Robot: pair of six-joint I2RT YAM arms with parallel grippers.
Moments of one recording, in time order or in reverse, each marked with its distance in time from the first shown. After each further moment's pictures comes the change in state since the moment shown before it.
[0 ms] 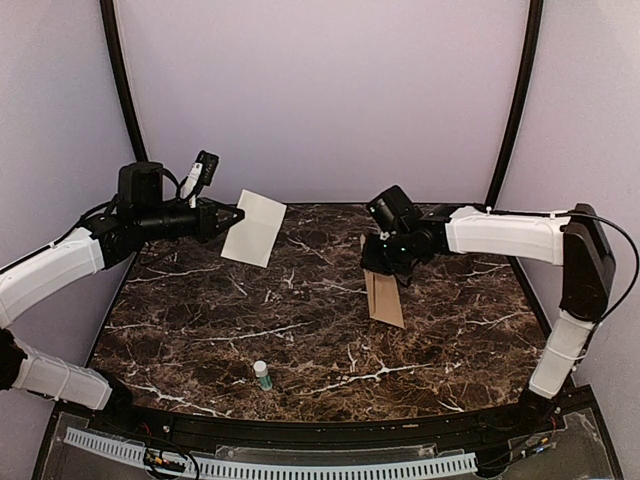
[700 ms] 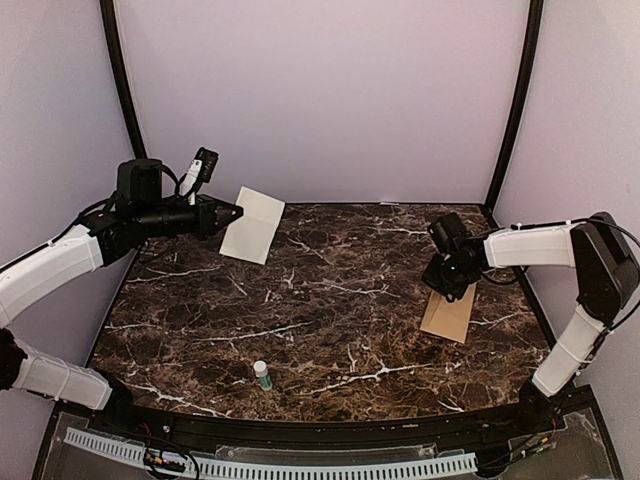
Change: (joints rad) left arm 0.000 0.000 0.022 -0.023 -0.022 0.018; right arm -0.301 -0.093 -0.362 0.091 0.045 0.158
